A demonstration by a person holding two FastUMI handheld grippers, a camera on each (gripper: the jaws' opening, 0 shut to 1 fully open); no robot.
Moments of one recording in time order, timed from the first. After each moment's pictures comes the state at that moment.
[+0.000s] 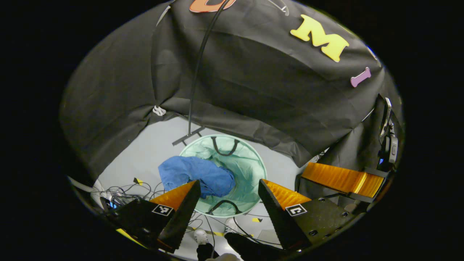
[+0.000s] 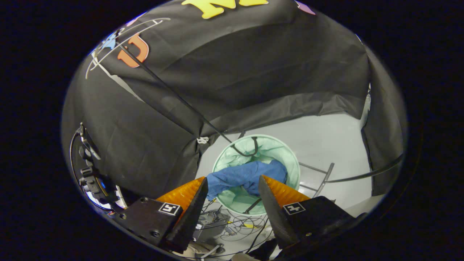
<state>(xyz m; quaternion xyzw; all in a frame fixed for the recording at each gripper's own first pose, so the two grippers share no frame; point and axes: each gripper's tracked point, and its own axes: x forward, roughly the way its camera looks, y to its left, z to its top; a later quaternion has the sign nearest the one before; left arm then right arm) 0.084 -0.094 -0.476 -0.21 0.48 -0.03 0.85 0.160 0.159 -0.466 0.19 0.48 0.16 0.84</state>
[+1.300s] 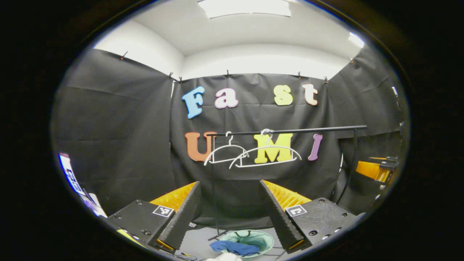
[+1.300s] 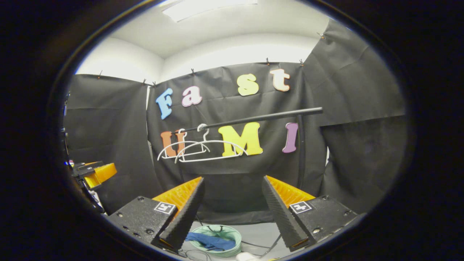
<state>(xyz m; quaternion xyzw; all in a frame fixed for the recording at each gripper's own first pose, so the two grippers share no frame) -0.058 -0.042 -0.043 -0.03 0.02 0.03 1.00 -0.039 -0.053 -0.052 0.09 0.02 0.09 0.99</state>
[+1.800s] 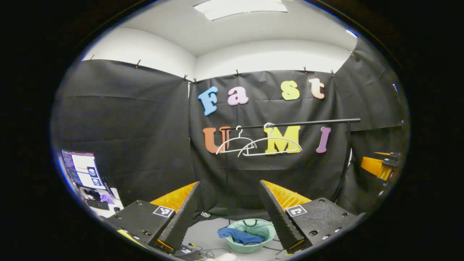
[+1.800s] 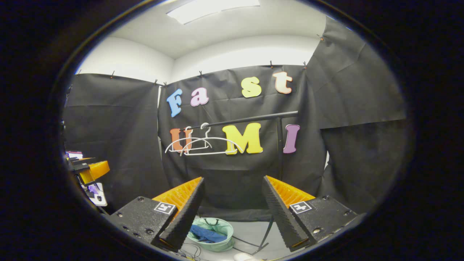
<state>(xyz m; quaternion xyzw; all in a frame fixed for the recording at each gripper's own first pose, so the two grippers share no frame) -0.161 -0.084 -0.044 -0.01 0.06 0.10 0.99 -0.098 -0.109 -0.063 0.07 0.02 0.14 0.99</state>
